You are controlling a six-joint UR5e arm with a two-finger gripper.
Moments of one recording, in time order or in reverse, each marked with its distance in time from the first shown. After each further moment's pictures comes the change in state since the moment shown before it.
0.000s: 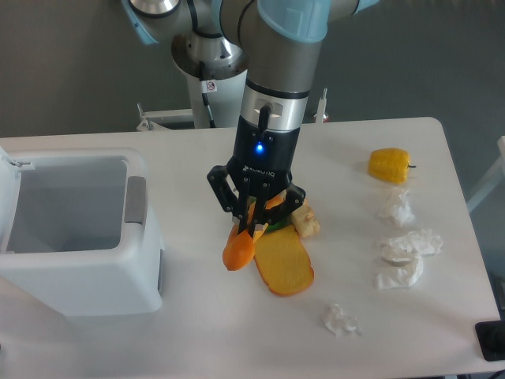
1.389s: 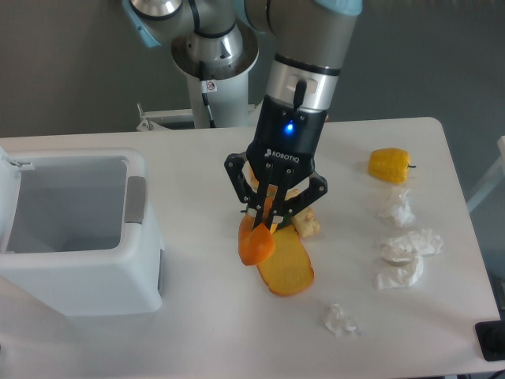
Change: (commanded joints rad) arm 0.092 0.003 0.095 0.009 -0.190 -0.193
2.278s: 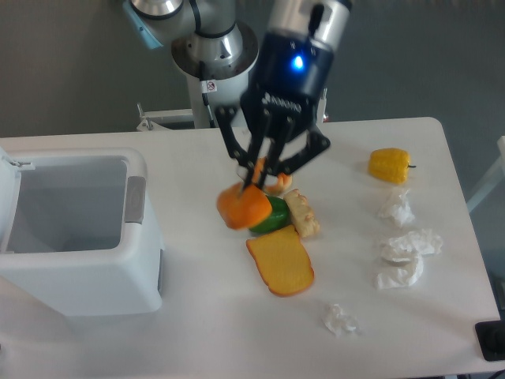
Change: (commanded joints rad) arm -0.004 0.116 0.020 0.020 -0.143 -0.127
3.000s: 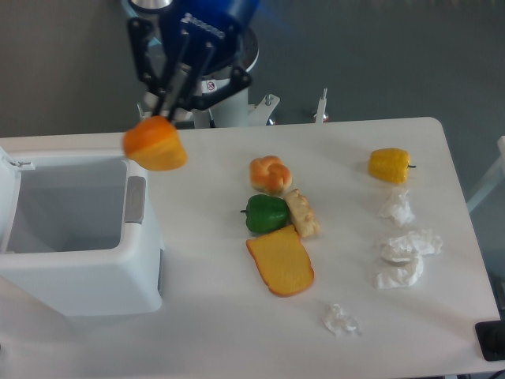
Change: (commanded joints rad) arm -0.094 0.040 -0.017 0.002 -0.086 -0.006
